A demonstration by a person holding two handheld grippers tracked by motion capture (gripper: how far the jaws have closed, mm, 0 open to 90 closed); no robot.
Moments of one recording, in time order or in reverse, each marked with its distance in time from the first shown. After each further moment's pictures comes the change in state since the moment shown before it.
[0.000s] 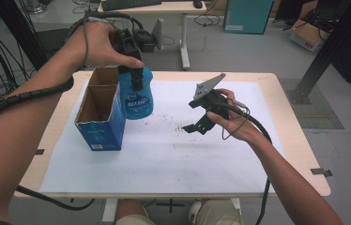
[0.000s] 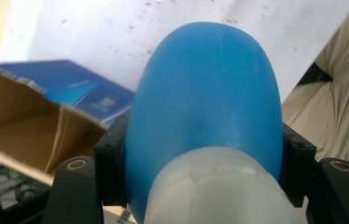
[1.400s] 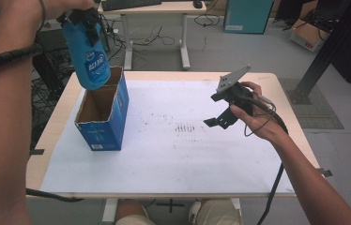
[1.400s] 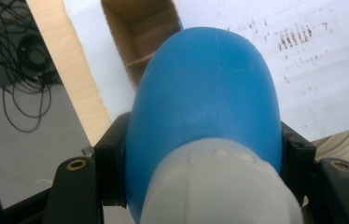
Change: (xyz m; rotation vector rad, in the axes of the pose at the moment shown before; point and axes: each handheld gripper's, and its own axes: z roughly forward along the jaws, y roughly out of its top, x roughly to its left) left arm 0.070 -0.084 -0.081 -0.098 0.032 -0.691; right arm -0.004 -0.009 -0.057 0.061 -0.098 0.021
